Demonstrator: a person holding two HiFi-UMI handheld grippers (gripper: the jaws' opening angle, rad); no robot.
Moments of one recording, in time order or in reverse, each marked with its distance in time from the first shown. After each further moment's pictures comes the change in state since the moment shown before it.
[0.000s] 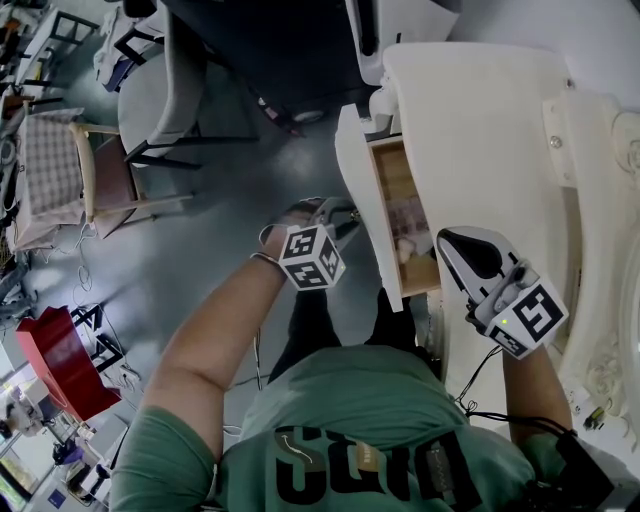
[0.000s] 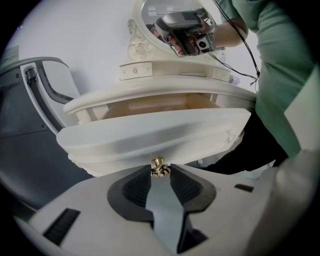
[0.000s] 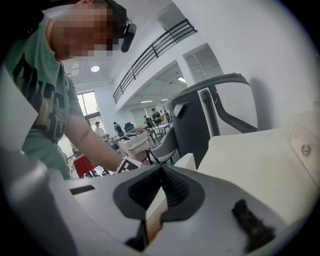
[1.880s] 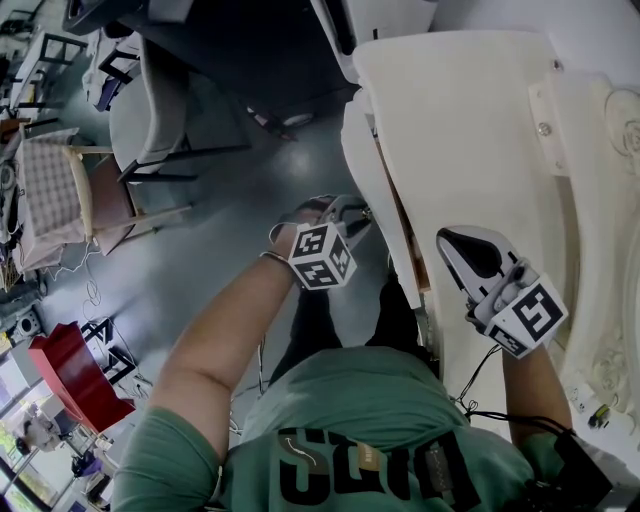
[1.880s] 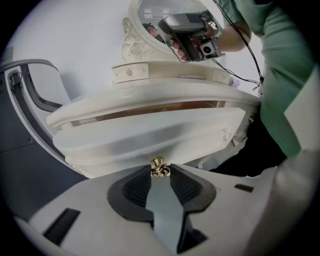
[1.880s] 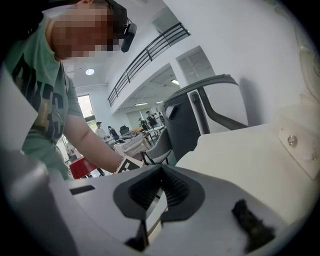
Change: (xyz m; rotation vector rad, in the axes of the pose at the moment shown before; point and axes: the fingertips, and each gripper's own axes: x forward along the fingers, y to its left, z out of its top) left arm 0.031 0.005 0.045 0.038 -0.033 -0.040; right arm -0.021 -0.027 -0.012 0.044 -0.029 -0.048
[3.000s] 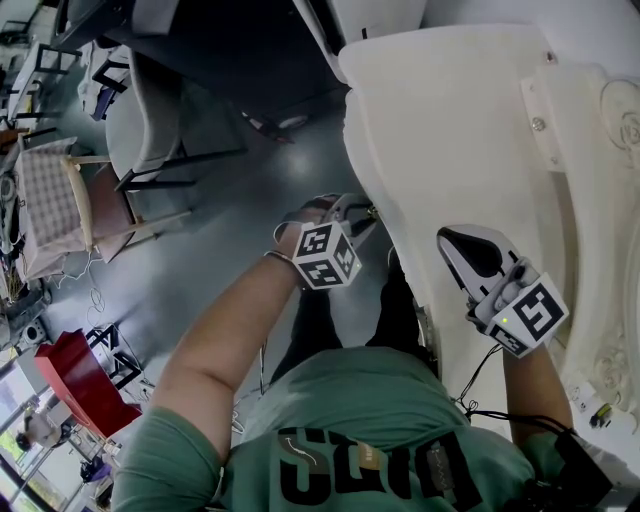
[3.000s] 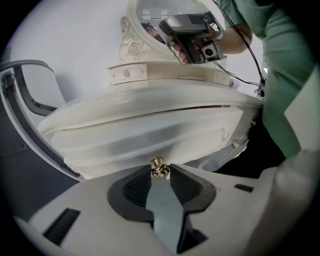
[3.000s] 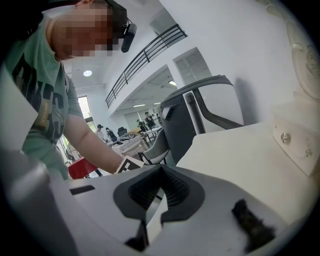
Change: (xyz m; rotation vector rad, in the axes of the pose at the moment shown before) left arm 0.016 0.002 0.021 0.017 -0.016 -0.018; right arm -0.011 -0.014 -0.005 0.019 -0.014 -0.022
